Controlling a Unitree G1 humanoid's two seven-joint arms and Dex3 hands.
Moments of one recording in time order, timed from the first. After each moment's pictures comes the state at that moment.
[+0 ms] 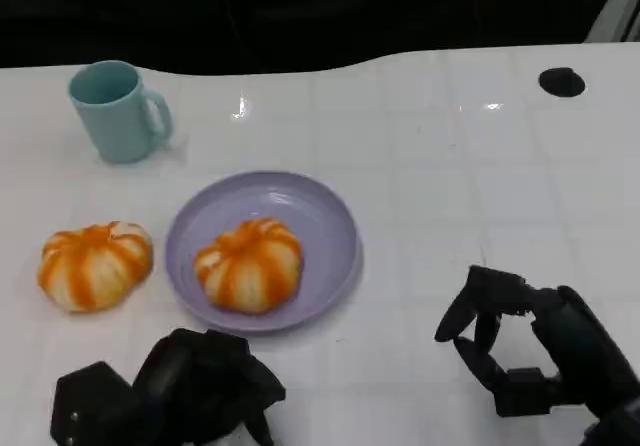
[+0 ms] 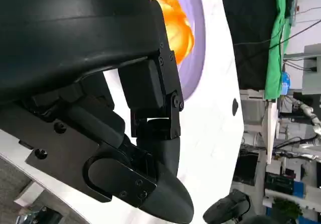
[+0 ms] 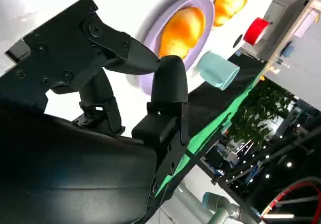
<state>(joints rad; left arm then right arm) 0.01 -0.02 0.00 0.46 -0.18 -0.38 -0.43 0.00 -0.22 0.17 0.25 -0.26 -0.68 0.03</state>
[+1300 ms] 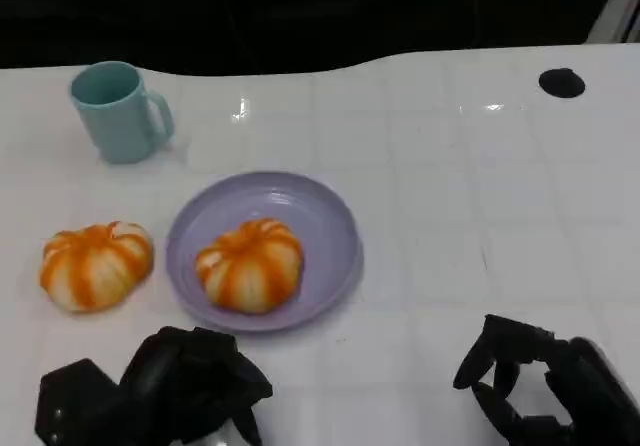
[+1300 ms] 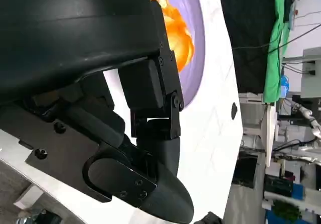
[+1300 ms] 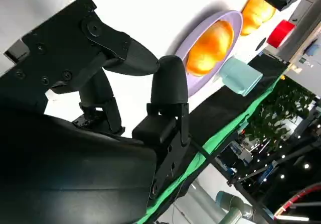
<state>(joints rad) 0.00 0.00 0.02 0.47 -0.21 -0.38 -0.45 0.07 -0.21 0.15 0.36 -0.38 -0.79 -0.09</state>
